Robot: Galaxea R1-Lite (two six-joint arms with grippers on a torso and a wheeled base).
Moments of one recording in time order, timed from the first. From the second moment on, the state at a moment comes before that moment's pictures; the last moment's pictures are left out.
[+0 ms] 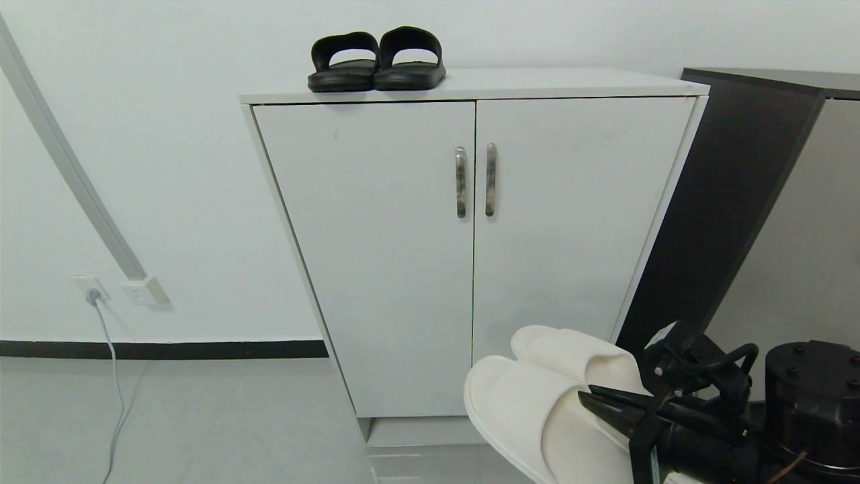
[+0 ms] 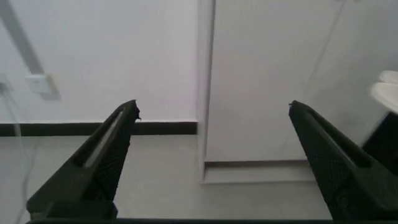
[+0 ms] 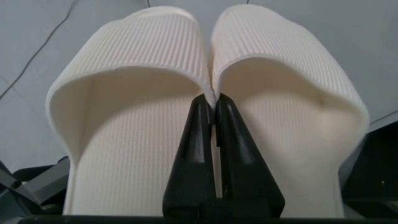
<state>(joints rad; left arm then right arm) 0.00 0.16 -0.14 0.00 -0.04 -0.01 0.74 1.54 -0.30 -0.93 -0.02 -0.01</state>
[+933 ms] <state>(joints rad) -0.28 1.17 -0.39 -0.61 -0.38 -0.12 0.74 1.54 -0.30 -0.93 -0.01 -0.01</state>
